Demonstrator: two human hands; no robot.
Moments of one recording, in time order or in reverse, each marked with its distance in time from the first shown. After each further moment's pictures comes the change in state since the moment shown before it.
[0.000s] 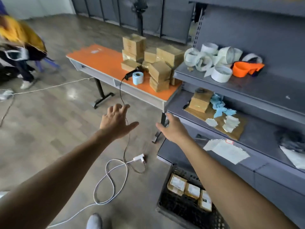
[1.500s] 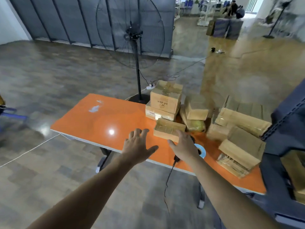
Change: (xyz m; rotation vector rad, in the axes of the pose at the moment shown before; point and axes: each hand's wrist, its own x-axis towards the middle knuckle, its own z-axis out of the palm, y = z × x) left_hand 0.614 -0.363 0.041 -0.125 -0.196 0.260; right_hand 0.621 -0.285 0.132 -0.032 0.227 0.264
